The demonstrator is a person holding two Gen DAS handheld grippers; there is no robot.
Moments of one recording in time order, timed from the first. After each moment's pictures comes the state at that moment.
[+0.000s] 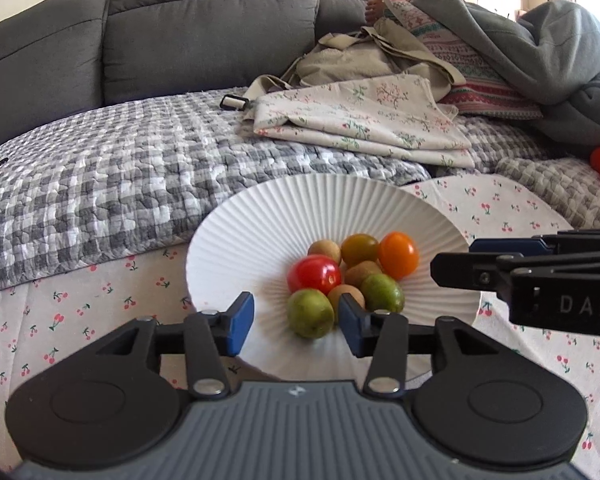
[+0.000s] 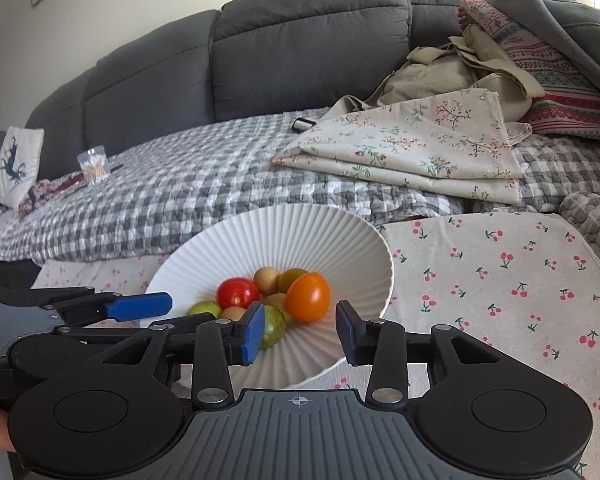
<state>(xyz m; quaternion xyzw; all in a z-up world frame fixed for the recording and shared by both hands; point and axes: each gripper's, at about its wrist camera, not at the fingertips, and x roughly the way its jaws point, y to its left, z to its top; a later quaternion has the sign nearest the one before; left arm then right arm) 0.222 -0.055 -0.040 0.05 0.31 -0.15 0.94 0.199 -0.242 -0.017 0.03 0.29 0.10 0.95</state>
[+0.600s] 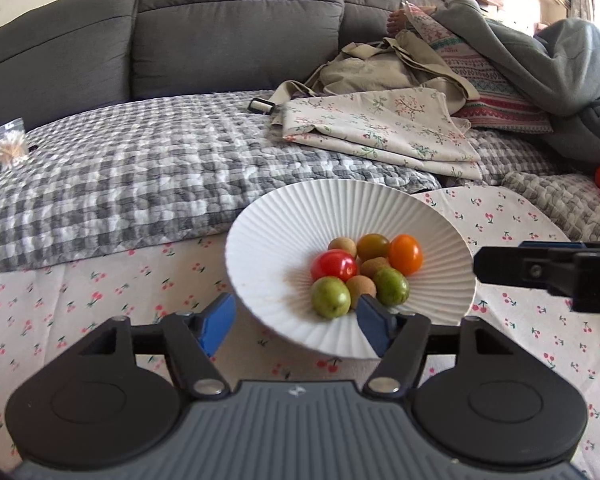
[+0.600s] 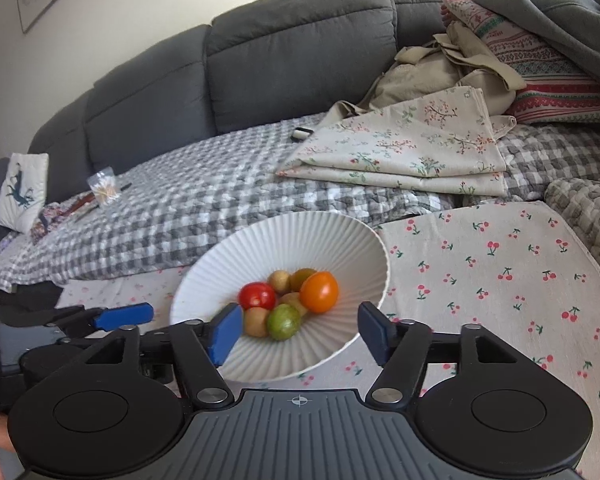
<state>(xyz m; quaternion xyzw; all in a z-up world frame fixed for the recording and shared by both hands) 0.194 -0.035 -0.022 0.03 0.32 -0.12 0.94 0.168 -0.249 0.007 0.08 0.29 0.10 0.95</state>
